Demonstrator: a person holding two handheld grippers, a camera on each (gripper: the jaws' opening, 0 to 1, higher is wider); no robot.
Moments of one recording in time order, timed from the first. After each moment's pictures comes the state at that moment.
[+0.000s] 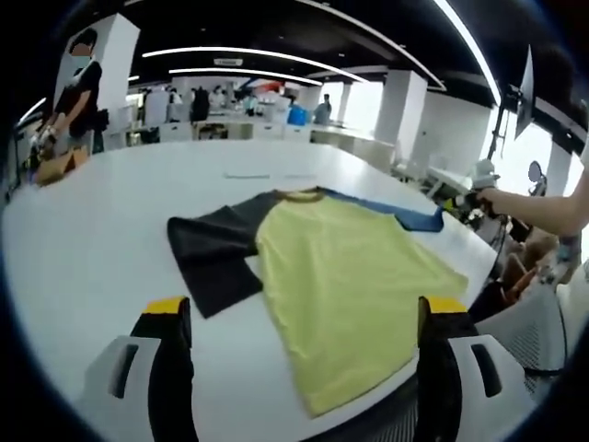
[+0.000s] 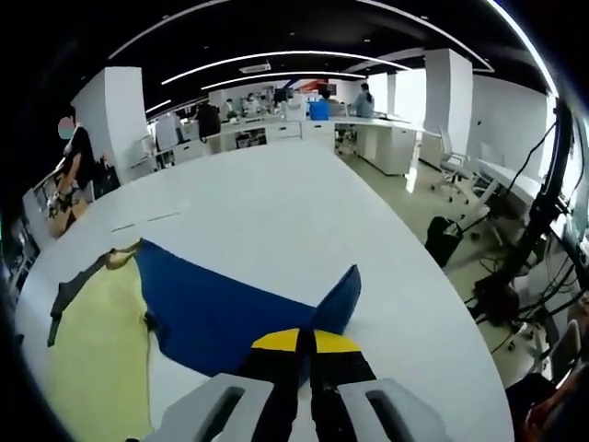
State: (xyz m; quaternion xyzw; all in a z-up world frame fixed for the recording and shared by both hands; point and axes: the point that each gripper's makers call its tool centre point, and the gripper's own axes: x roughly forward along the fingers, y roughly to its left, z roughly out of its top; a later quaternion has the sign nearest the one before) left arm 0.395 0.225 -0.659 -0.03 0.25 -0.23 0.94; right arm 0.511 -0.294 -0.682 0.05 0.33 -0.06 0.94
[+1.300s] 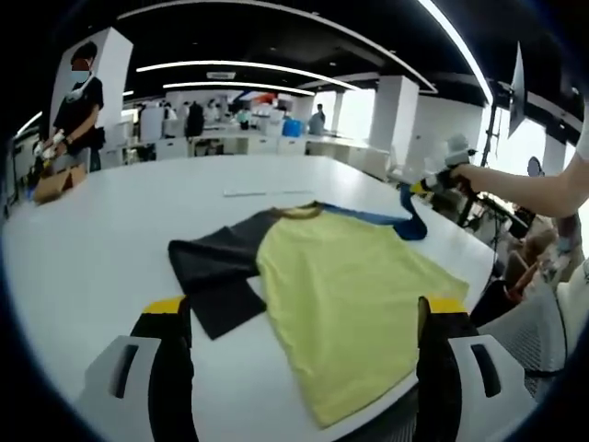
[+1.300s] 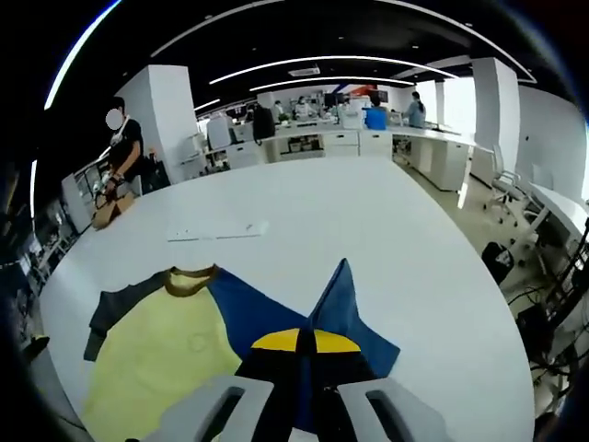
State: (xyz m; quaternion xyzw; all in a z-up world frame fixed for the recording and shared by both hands) left arm 0.404 0.224 -0.640 -0.01 0.22 -0.24 0.95; right arm 0.586 -0.181 -0.647 0.05 0.32 0.06 0.94
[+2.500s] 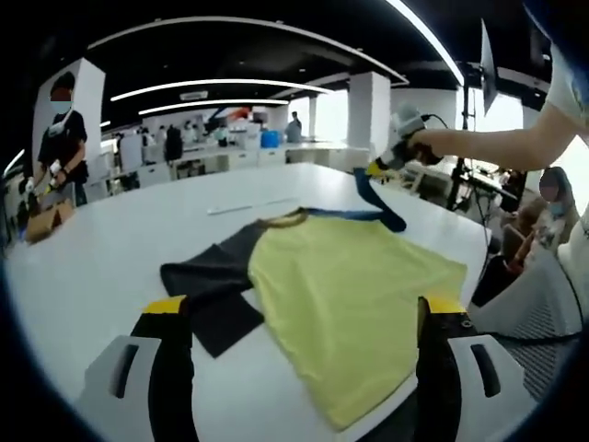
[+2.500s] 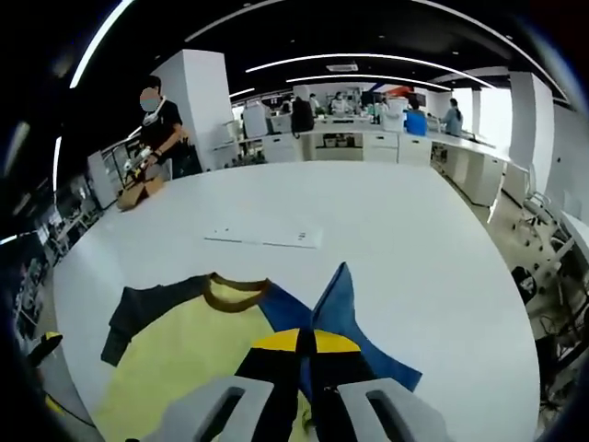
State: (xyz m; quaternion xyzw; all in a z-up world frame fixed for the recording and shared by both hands) left arm 0.404 0.216 -0.642 0.04 0.19 -0.29 0.94; right arm 0.609 -0.098 -0.621 0.01 0.33 0.13 0.93
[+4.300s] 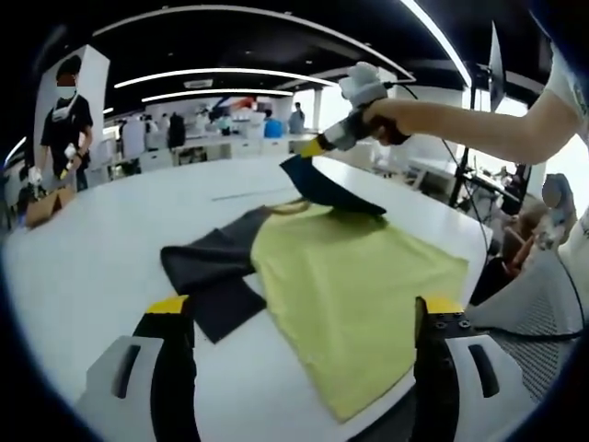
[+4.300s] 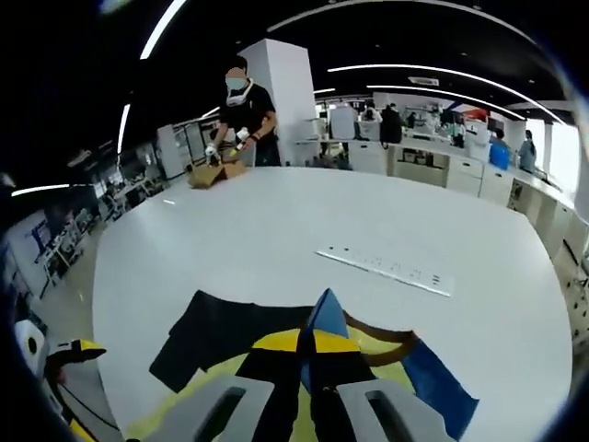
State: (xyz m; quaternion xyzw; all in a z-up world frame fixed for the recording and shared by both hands) left arm 0.404 0.226 -0.656 0.03 0.21 -0.28 0.94; right arm 0.622 0.091 -0.609 -0.05 0.30 0.31 0.90
